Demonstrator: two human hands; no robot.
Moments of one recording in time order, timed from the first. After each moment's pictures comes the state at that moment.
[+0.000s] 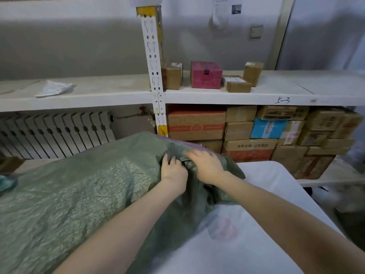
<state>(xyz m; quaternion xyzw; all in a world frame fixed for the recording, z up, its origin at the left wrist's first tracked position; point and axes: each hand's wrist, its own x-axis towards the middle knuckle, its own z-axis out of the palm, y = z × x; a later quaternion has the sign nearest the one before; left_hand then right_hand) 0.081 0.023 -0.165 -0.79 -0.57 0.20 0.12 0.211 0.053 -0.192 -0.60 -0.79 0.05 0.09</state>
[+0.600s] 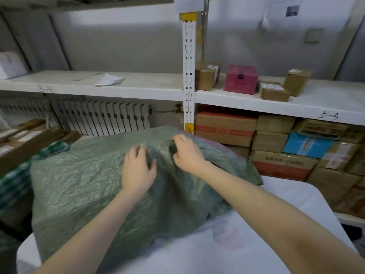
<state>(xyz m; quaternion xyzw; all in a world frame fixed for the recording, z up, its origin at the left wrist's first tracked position) -0.005 -0.049 -0.151 -0.57 -0.76 -0.31 0.00 0.138 0.034 -0.133 -0.46 -0.85 0.08 0.22</state>
